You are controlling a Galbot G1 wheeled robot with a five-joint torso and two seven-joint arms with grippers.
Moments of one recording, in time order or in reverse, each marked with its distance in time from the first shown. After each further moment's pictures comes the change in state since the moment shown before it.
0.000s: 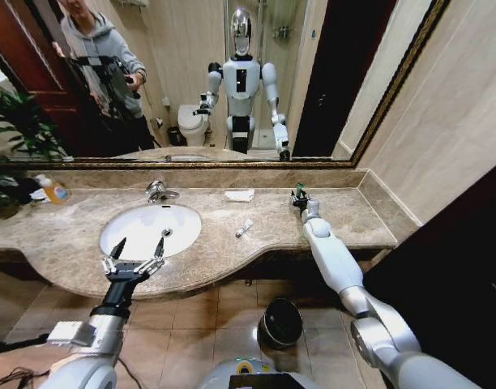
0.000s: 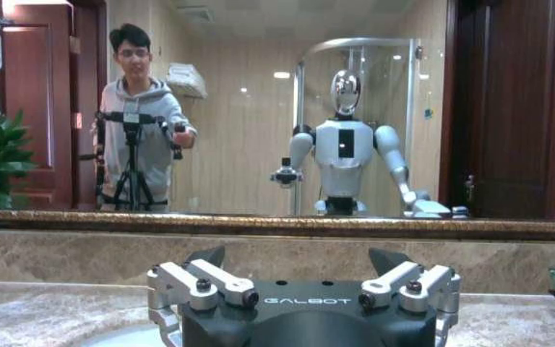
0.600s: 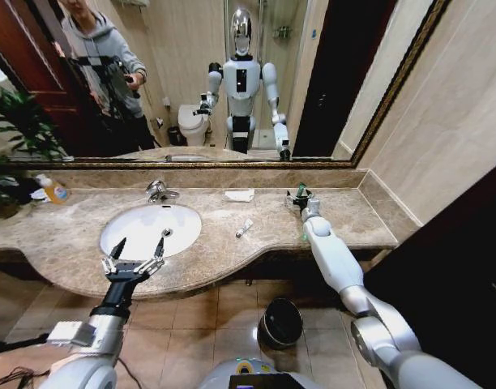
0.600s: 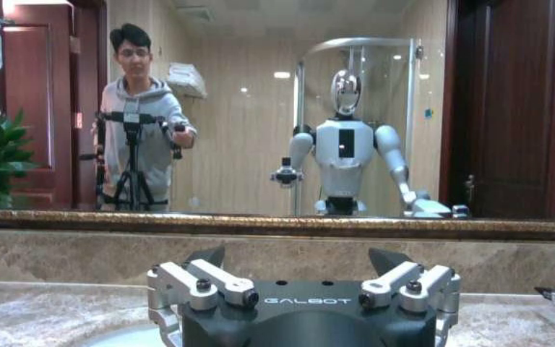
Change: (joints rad) left arm 0.000 0.000 0.000 0.000 0.000 0.000 0.000; right arm 0.013 0.010 0.001 -0.006 0.019 -0.001 -0.005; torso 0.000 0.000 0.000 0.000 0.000
